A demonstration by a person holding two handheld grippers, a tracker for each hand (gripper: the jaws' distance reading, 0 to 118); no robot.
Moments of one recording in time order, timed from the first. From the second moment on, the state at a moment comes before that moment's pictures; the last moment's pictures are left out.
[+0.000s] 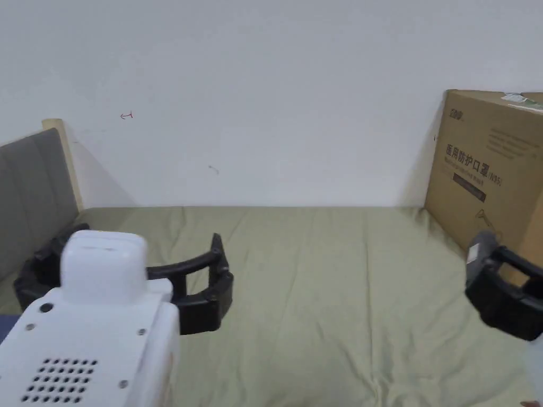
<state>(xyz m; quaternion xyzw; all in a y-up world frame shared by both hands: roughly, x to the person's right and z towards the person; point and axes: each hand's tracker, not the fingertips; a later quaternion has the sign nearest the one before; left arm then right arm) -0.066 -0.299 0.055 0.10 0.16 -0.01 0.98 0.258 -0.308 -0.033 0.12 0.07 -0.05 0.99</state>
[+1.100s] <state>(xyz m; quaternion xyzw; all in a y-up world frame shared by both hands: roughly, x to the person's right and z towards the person) -0.062 -0.339 0.056 0.06 0.18 -0.03 0.98 0.243 -0.355 -0.031 0.05 0.11 0.00 0.99</state>
